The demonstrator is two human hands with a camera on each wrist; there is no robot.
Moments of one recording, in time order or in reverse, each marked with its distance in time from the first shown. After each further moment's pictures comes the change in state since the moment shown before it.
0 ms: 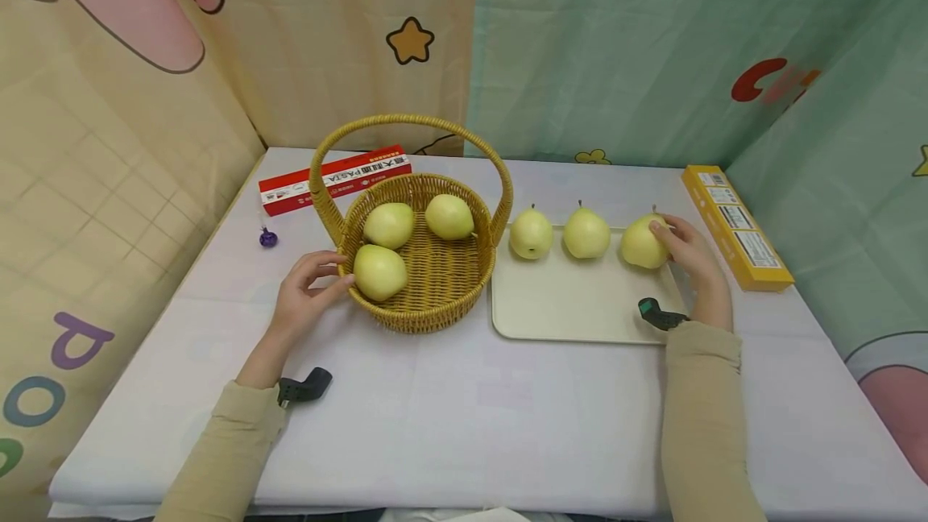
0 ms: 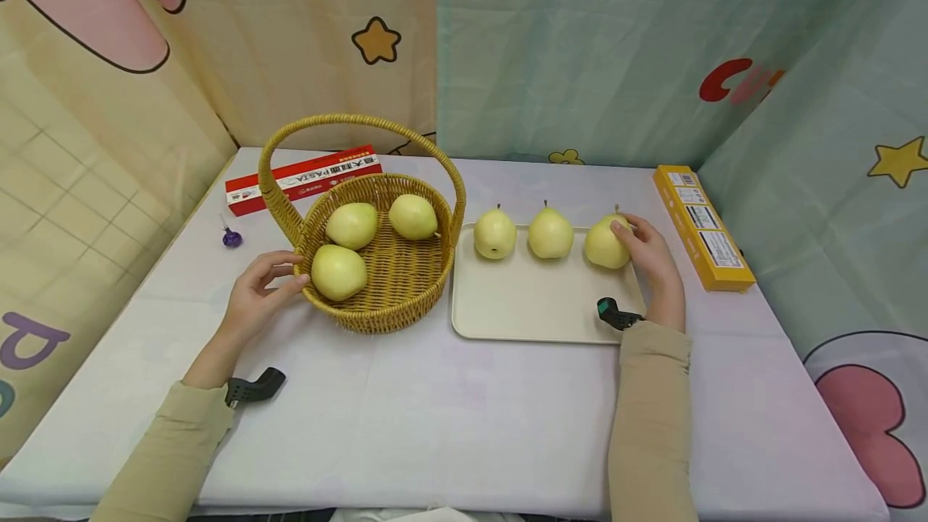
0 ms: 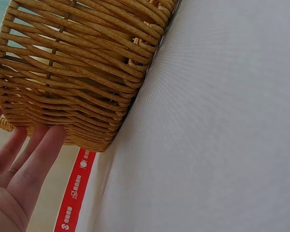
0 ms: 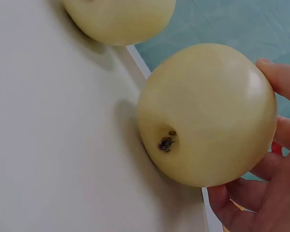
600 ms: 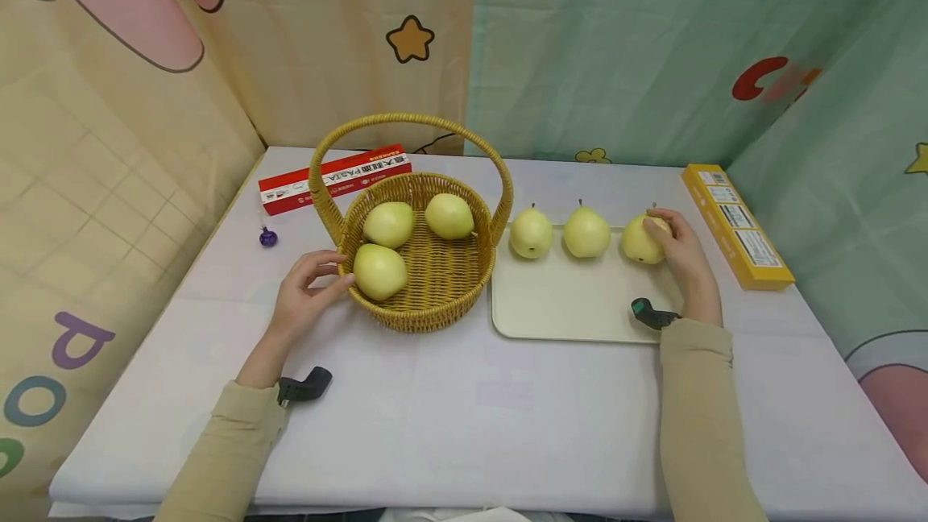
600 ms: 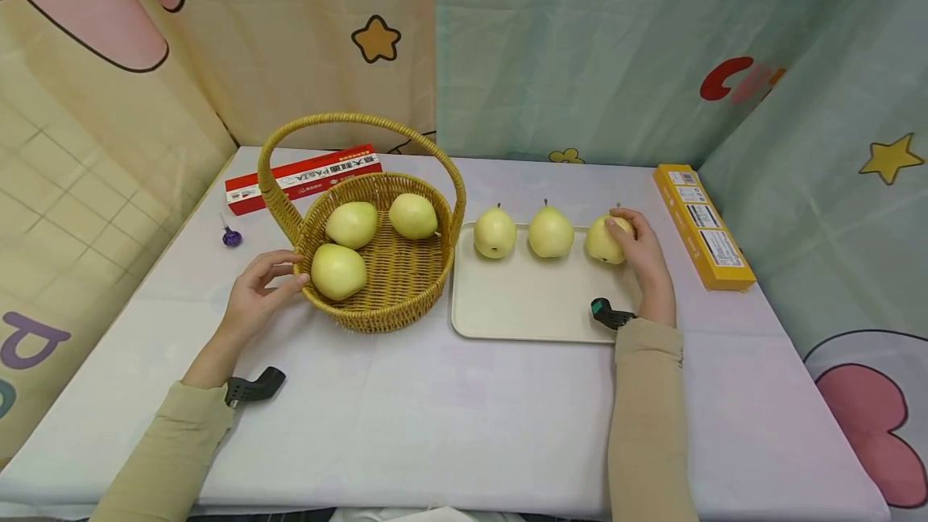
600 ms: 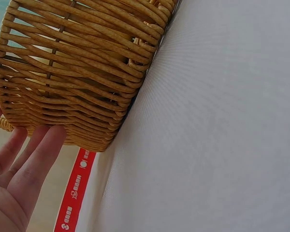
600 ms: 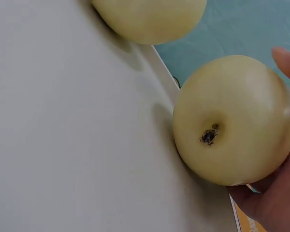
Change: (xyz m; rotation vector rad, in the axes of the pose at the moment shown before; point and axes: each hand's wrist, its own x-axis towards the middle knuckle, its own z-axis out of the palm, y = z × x) left_hand 0.000 -0.001 0.000 0.006 0.000 -0.009; right_hand 0.011 0.006 0.014 0.109 0.108 -0.063
